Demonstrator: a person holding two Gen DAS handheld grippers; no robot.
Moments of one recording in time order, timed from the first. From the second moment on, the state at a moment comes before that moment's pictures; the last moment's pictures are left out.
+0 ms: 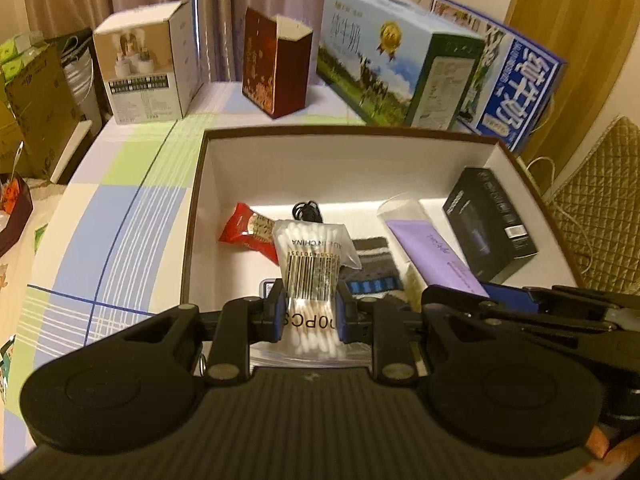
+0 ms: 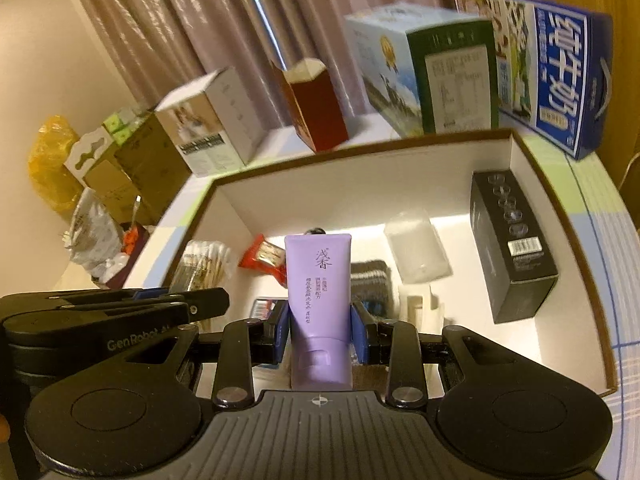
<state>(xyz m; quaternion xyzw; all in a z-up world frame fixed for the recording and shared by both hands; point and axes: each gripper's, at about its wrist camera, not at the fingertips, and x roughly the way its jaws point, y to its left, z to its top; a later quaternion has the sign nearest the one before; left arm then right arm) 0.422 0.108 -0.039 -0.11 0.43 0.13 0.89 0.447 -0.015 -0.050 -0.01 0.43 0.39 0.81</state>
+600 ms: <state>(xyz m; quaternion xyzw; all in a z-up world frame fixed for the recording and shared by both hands) 0.453 0.129 -0.062 -0.11 0.46 0.12 0.87 0.481 0.007 -0.078 0.02 0.46 0.36 0.81</state>
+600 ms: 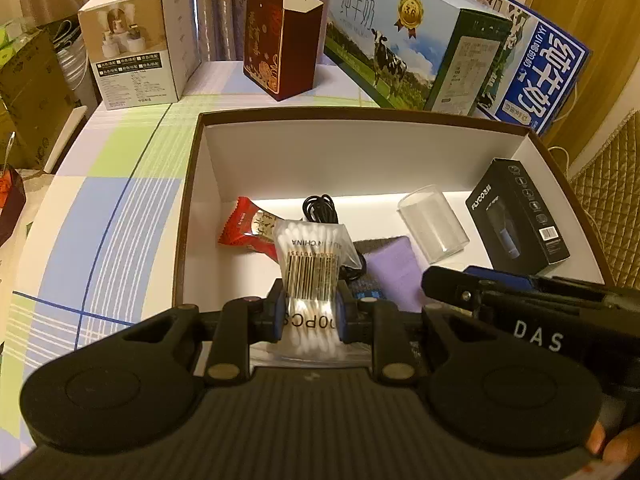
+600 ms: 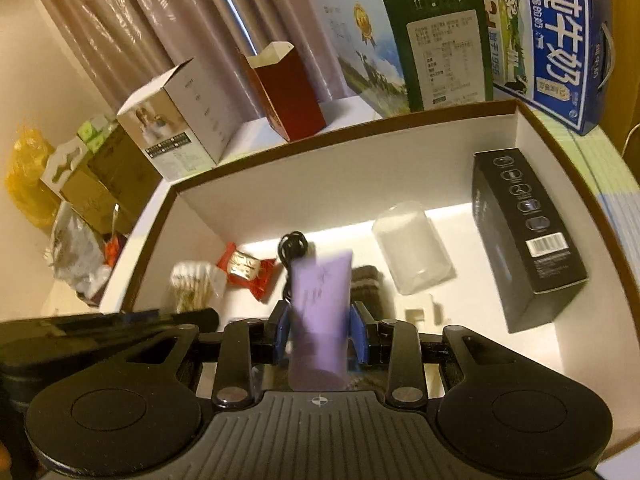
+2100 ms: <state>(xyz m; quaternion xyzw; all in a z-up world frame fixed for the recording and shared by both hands) 0.403 0.101 -0.016 -0.10 0.42 0.14 0.89 0.444 -0.046 -0.048 -0.06 0.42 0.36 0.83</state>
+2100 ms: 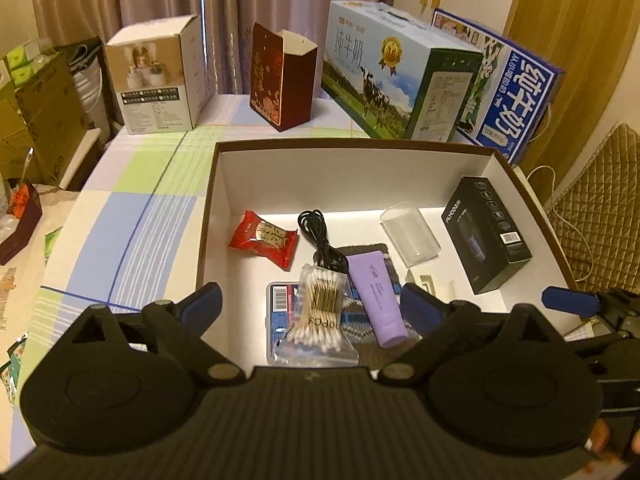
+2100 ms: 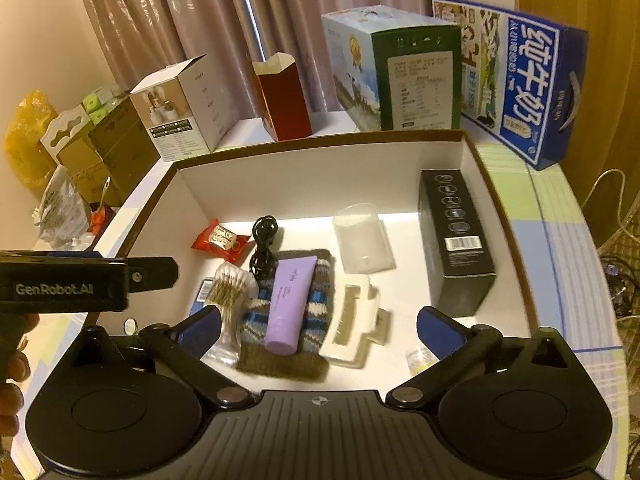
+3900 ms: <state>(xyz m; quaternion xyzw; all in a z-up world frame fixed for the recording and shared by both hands) 0.215 -0.057 0.040 -0.04 0.35 0.19 0.91 0.330 -0.205 0.002 -0.07 0.36 0.38 0.85</state>
